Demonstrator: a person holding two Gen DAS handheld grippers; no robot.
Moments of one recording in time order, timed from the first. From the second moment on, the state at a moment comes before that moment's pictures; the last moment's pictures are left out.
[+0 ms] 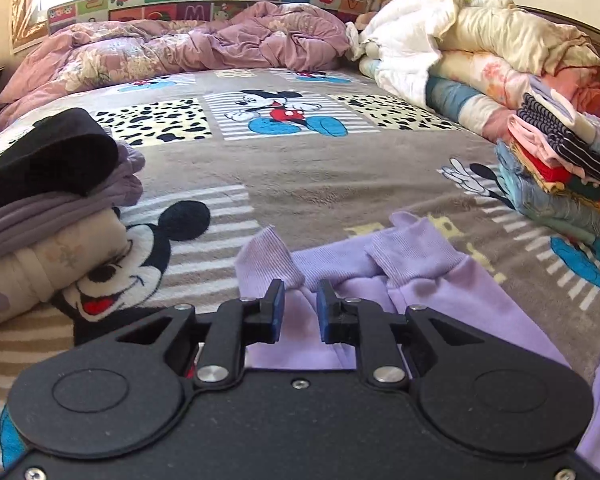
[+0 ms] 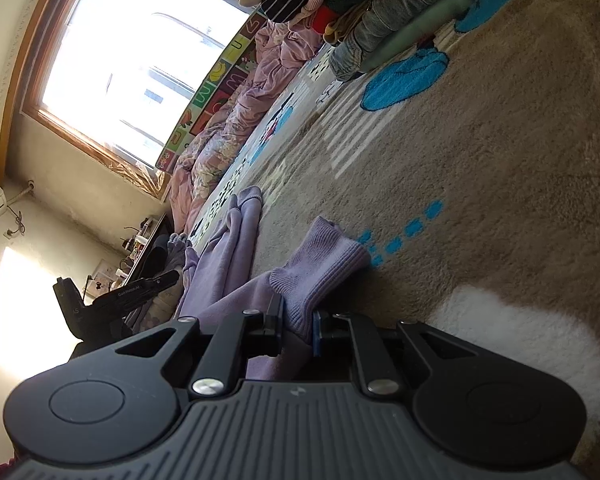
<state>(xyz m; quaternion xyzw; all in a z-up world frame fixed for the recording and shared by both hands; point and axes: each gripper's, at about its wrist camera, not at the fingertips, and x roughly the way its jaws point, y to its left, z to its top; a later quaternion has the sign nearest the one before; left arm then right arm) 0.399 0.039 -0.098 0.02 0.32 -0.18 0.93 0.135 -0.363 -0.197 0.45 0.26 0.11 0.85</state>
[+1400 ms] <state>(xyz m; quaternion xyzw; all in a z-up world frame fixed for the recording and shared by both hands) 0.384 0.029 -0.091 0.05 0.35 -0.19 0.92 0.141 -0.362 -0.199 0.46 0.26 0.11 0.84</state>
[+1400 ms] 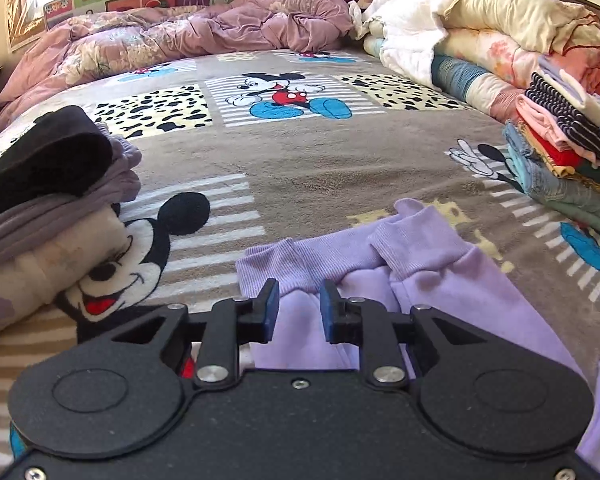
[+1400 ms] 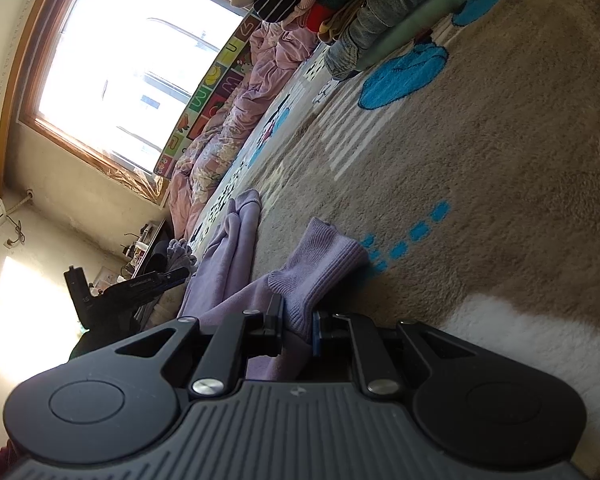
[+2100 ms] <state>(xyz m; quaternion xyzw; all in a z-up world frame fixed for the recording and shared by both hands) 0.230 0.036 -0.107 0.04 0.35 -0.22 0.91 0.134 -0.364 -0.192 0.46 0.22 0.10 0.85</state>
